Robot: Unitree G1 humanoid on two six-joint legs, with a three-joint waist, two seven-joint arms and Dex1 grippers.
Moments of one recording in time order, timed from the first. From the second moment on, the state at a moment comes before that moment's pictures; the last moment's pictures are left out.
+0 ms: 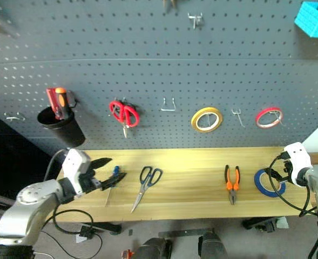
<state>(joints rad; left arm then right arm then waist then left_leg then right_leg) -0.03 0.68 0.09 -0.16 -0.38 0.39 -0.81 -0.31 -0.83 -0.13 0.36 0.16 0.65 0.73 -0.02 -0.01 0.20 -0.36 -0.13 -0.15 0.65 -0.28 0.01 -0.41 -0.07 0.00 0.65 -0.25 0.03</state>
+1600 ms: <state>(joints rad) -0.33 0.29 -0.21 -0.04 -0.20 0.11 -0.78 -0.04 -0.63 -0.42 -0.39 0.37 1.08 0.54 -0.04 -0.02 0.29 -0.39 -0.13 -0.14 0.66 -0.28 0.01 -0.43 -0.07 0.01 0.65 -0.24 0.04</state>
